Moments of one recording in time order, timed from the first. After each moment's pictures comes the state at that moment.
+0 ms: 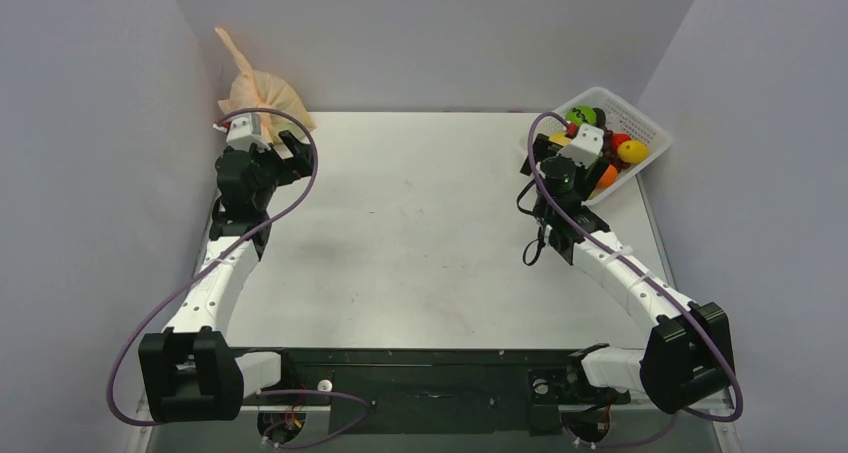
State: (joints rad) left arm 0.01 1.21 0.87 0.19 0.12 -0.37; right arm 0.37 1.25 0.88 0.14 0.74 0.26
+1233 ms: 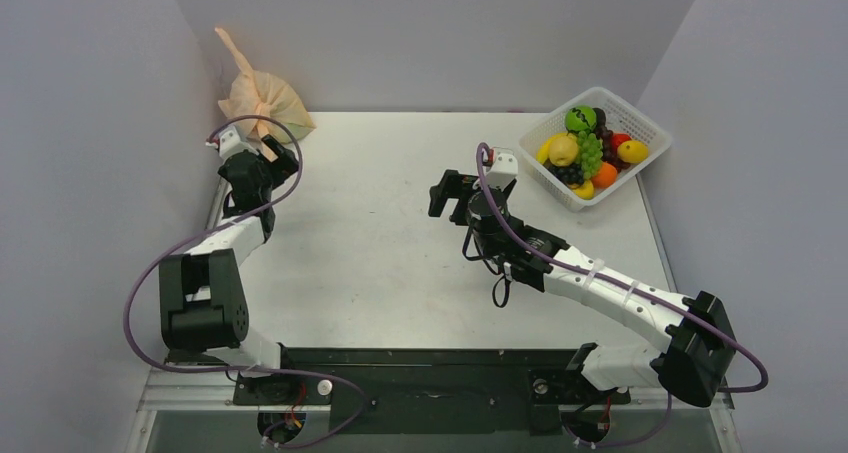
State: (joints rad) left arm 0.10 1.51 0.83 0.43 -0.09 -0.52; right arm 0.87 1.27 0.97 -0.01 0.57 0.55
